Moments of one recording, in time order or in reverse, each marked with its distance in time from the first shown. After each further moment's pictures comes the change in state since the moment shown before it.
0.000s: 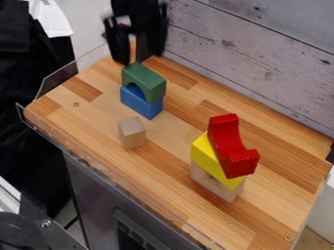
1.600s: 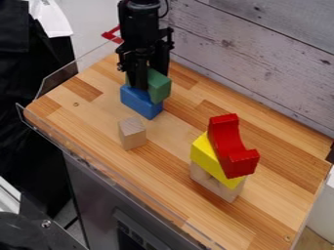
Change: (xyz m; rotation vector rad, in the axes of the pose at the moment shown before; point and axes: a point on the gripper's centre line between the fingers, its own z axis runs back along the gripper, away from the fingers) arm 0.007 -0.016 -0.067 -0.054 0.050 0.177
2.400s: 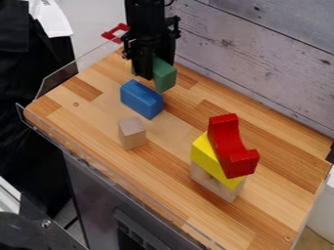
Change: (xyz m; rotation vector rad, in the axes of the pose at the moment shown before) arm -0.003 -0.012 0.010 -0.029 -0.013 -0.042
